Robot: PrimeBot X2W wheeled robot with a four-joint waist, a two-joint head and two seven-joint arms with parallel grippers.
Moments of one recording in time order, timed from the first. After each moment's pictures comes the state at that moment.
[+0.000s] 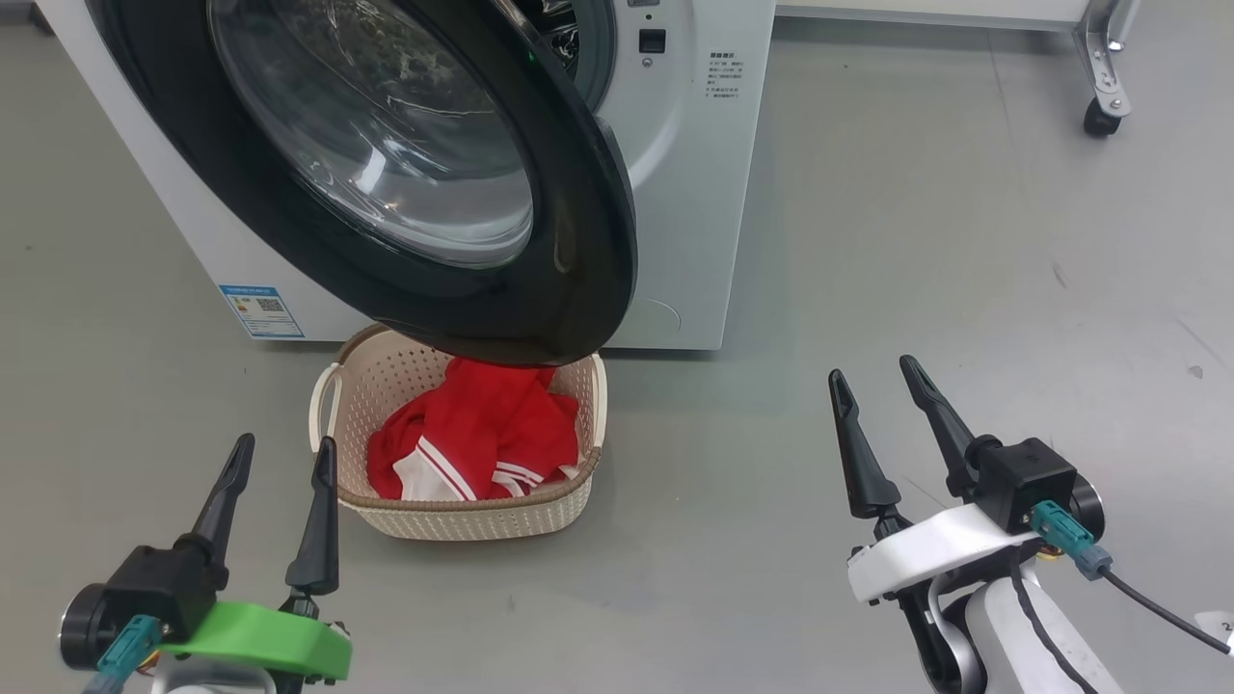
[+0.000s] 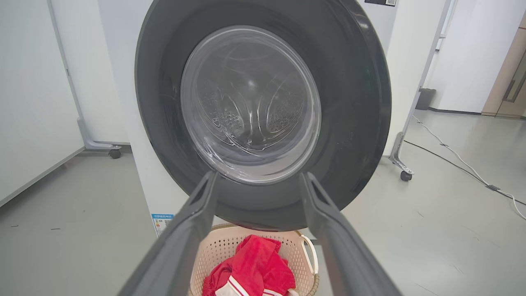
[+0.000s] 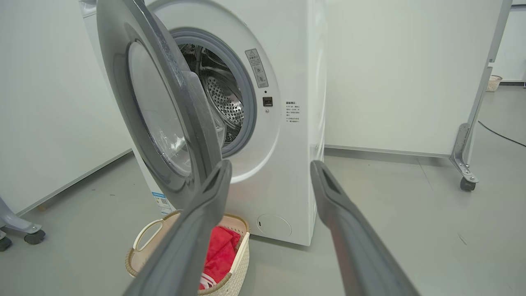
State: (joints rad) left arm -0.03 0.15 -0.16 0.12 -0.39 -0.05 -0.25; right arm -0.13 -0.06 0.29 0.20 0.31 0.02 -0.25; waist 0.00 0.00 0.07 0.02
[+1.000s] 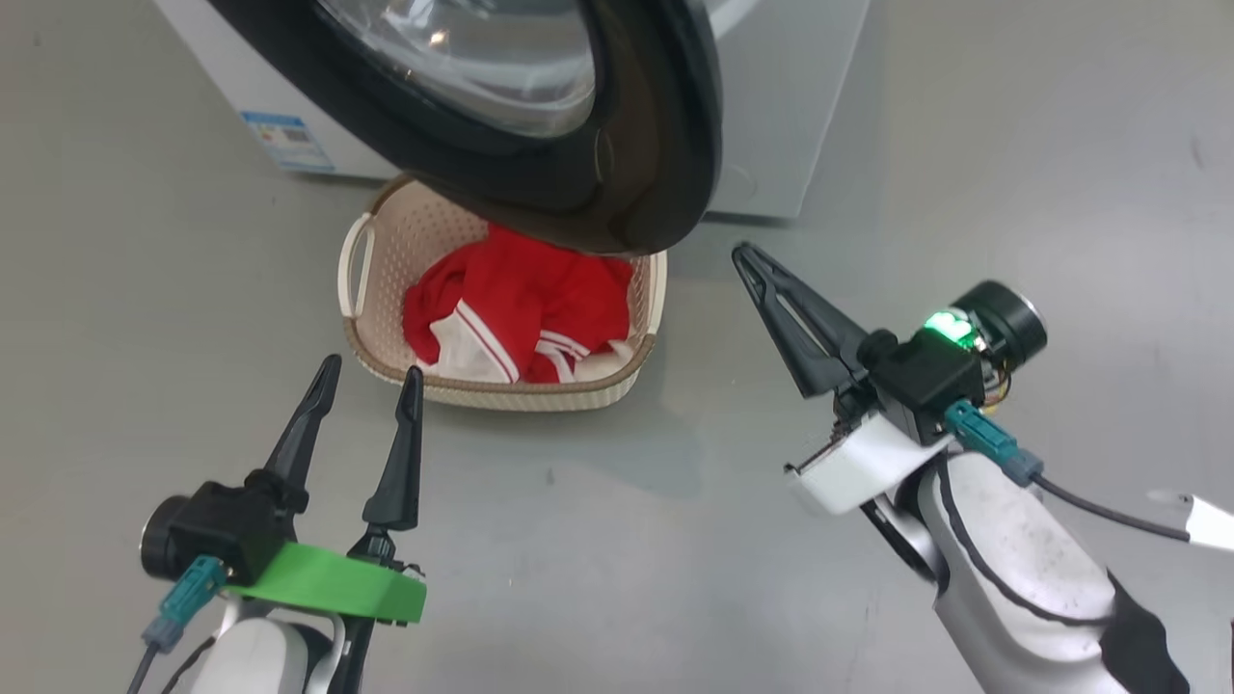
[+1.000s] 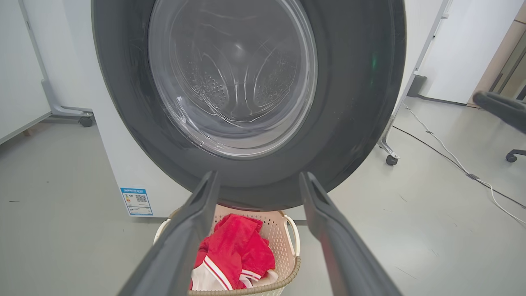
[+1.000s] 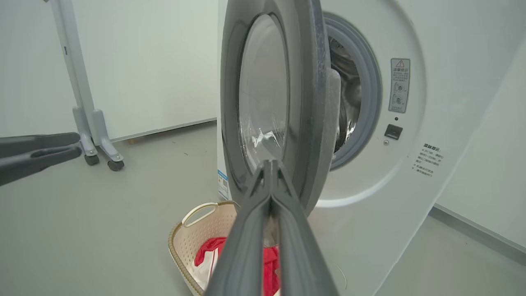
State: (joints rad) left arm -0.13 0.08 -0.22 0.08 -0.38 -0.09 -0.25; right arm -0.37 -0.13 0.47 0.11 0.15 0.11 -0.21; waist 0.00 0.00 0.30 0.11
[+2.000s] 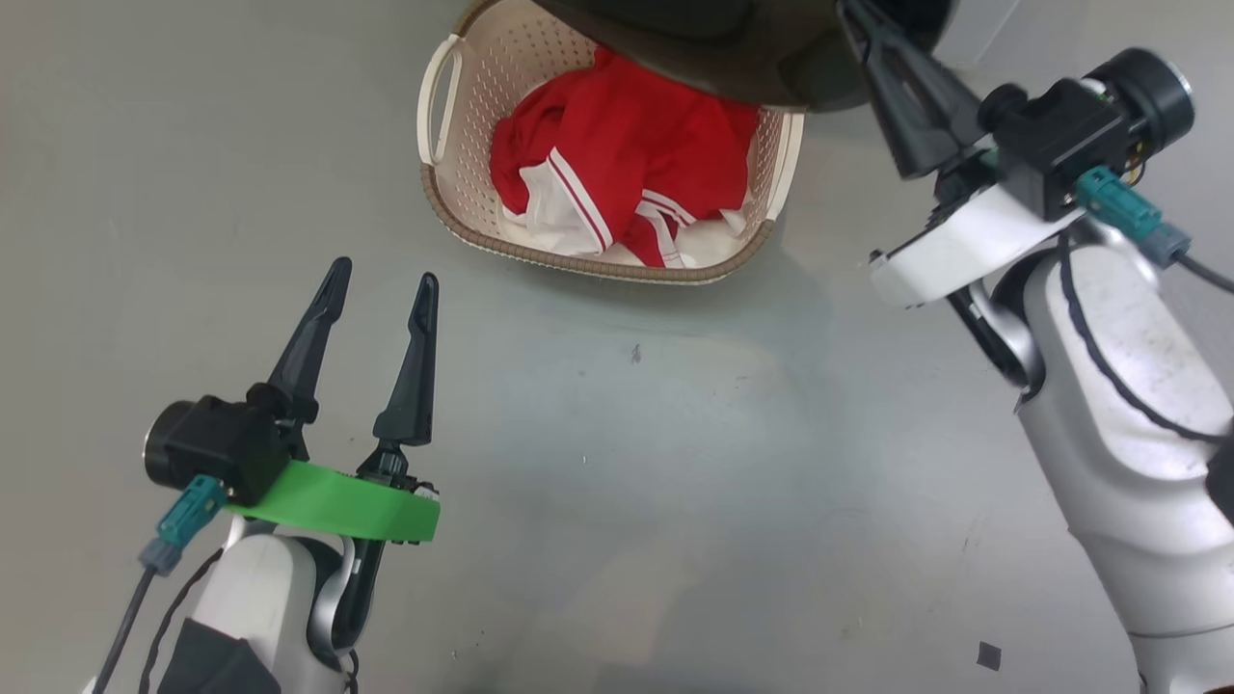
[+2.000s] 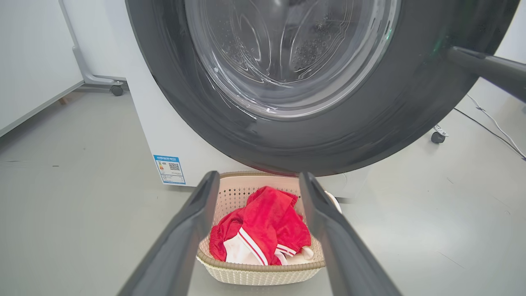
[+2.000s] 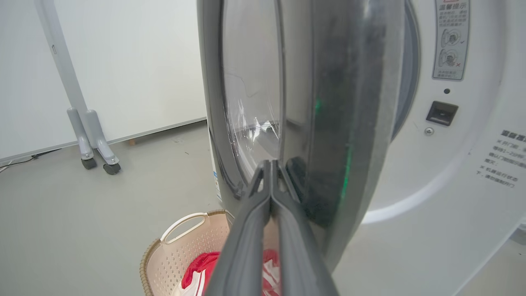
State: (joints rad) left arm -0.27 0.05 -0.23 0.10 -0.37 -0.12 -0.25; right arm -0.69 -0.20 0.40 0.20 0.19 0.12 -0.15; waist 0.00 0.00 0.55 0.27
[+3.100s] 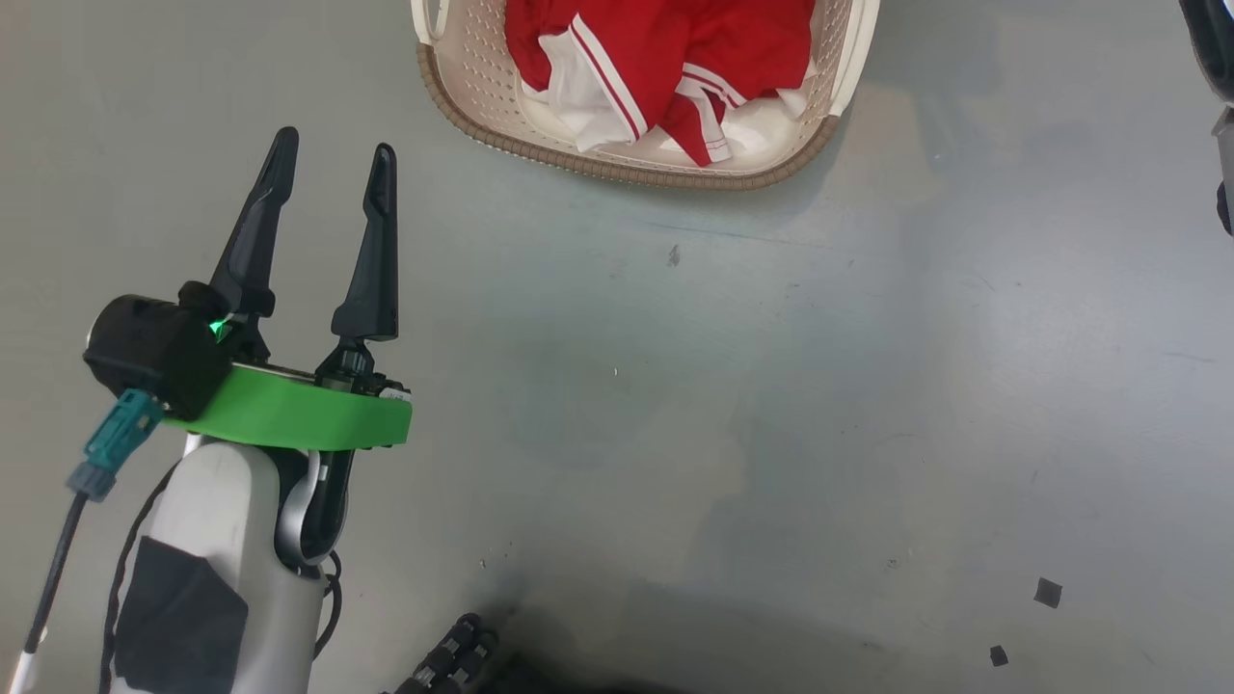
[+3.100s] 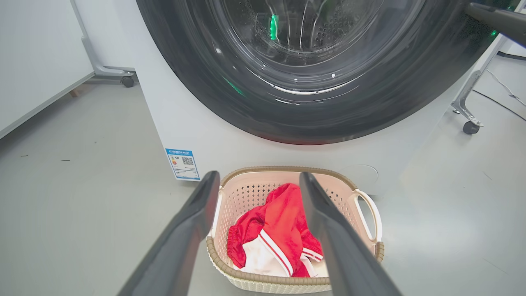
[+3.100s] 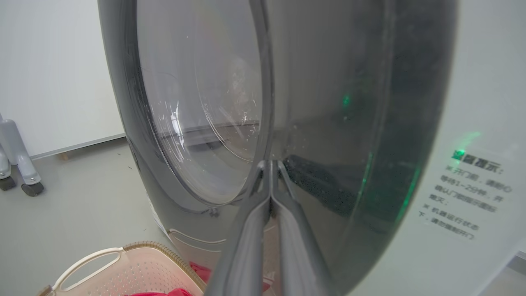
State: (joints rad) left arm -0.43 0.02 -0.17 0.10 -0.37 -0.12 -0.25; right arm -1.10 -0.30 0.33 0.32 0.20 0.13 -0.11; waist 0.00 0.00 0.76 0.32
